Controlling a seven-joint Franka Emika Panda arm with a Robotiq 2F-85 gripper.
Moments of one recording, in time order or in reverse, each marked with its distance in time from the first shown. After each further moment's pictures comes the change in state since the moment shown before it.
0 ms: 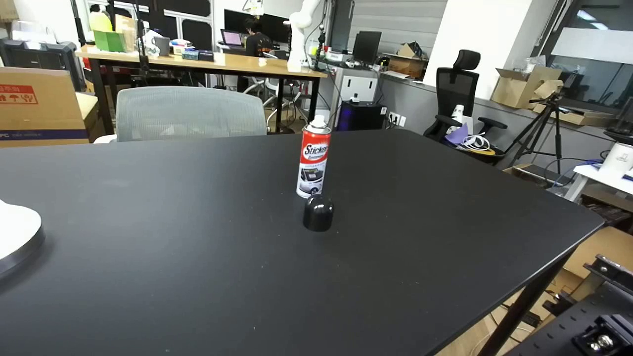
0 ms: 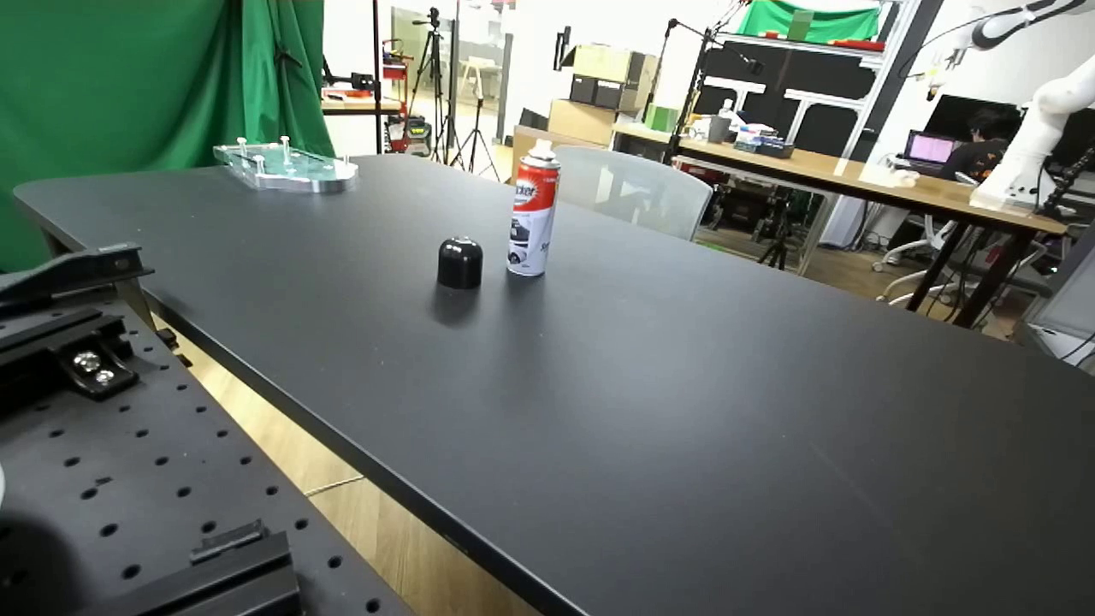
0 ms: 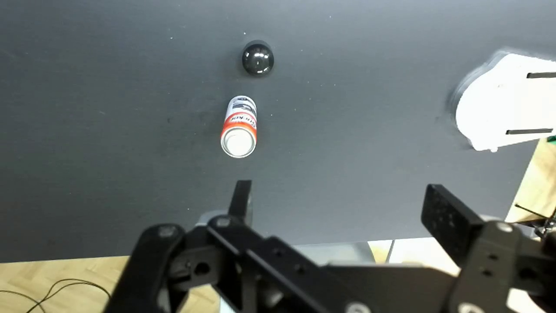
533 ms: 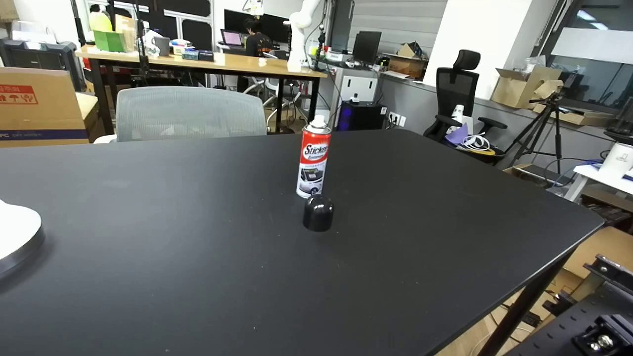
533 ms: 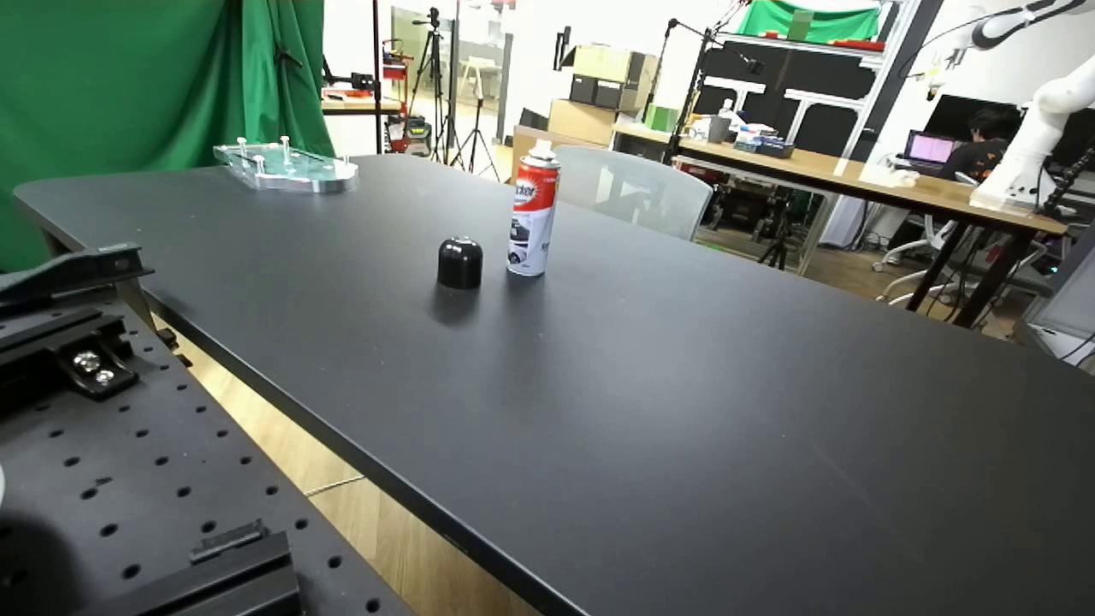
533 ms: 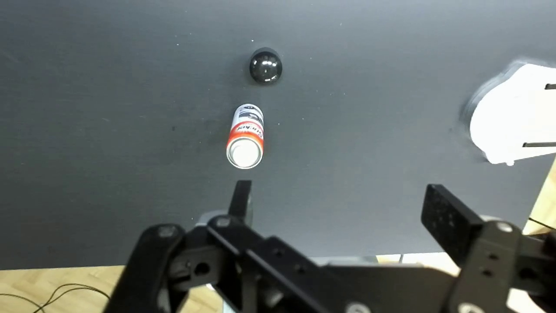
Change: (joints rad) arm 0.000 0.015 0.006 -0.044 -0.020 0.038 -0.001
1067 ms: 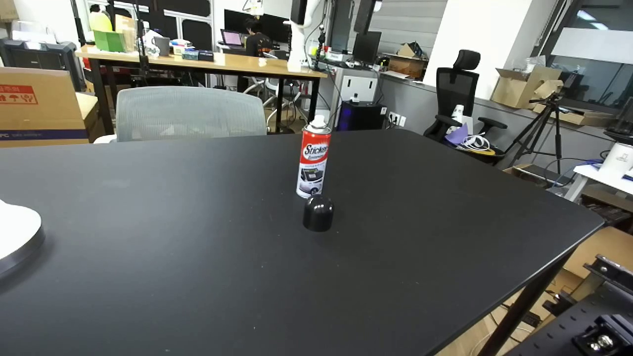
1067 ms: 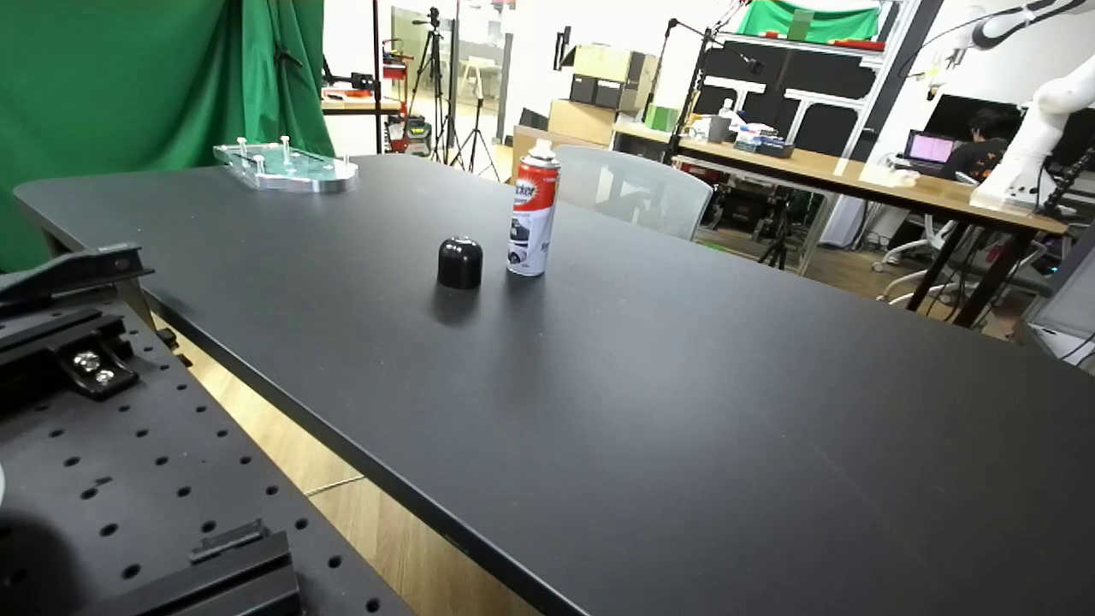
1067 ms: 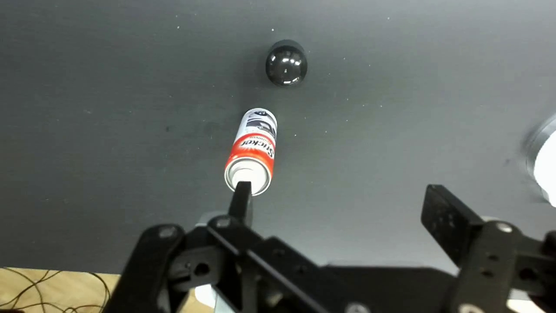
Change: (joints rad) arm 0.001 0.121 0.040 -0.205 -0.085 0.357 0.001
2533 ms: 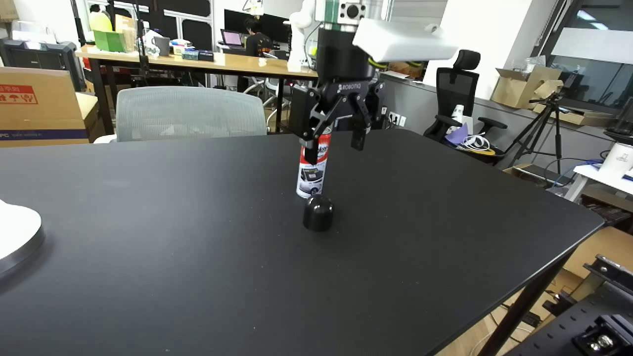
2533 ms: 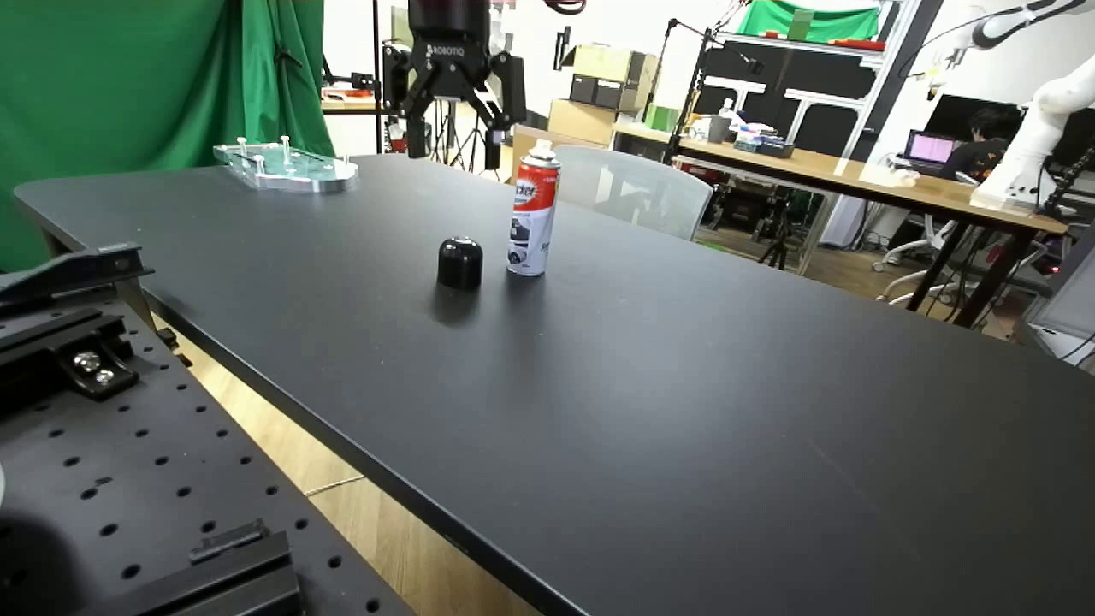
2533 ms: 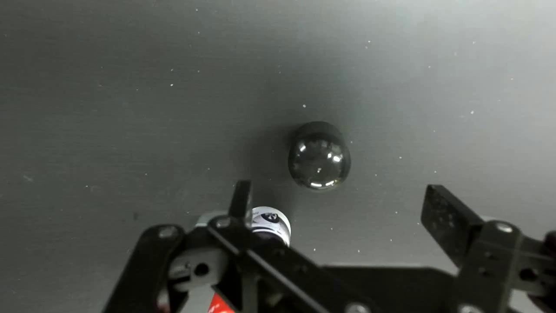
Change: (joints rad) arm -0.016 0.374 -0.039 -0.053 -0.183 0.249 -0.012
